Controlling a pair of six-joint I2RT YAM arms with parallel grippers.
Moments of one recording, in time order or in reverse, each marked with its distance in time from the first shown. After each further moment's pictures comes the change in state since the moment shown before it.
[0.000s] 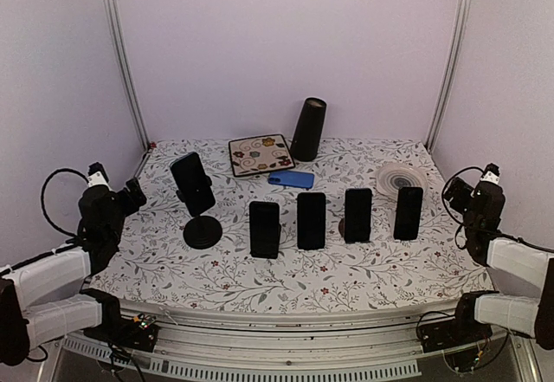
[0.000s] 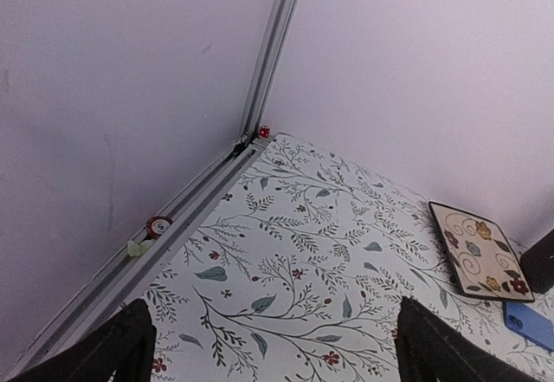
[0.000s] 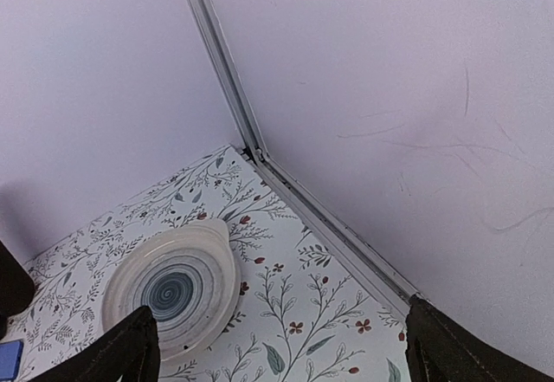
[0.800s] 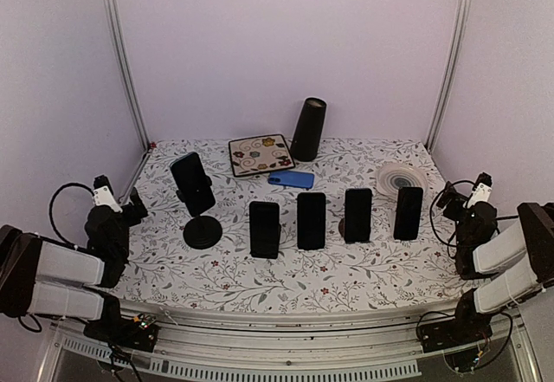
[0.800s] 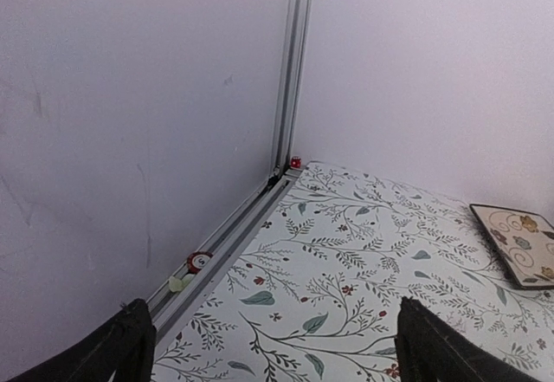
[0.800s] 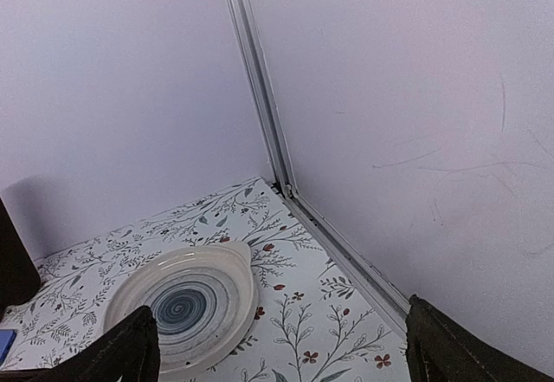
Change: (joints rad) left arm 0.000 0.285 -0.197 0.625 -0.093 0.242; right arm 0.000 0.393 -0.204 0.819 -0.053 -0.137
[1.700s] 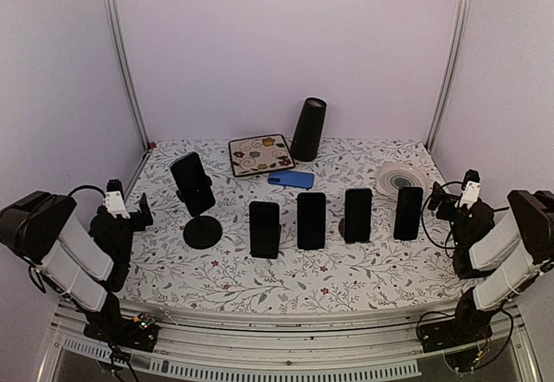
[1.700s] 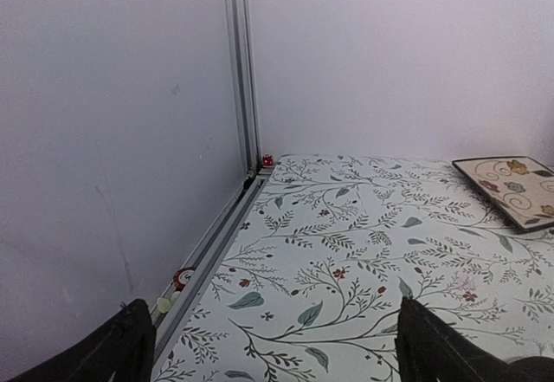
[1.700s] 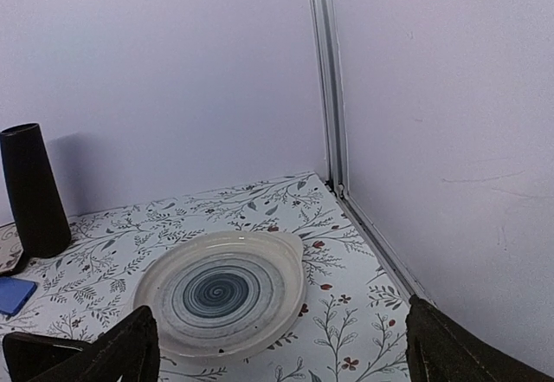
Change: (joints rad) left arm 0.053 0.368 -0.047 0.464 0.191 0.202; right arm 0.005 0.129 0.013 0.155 -0.196 -0.105
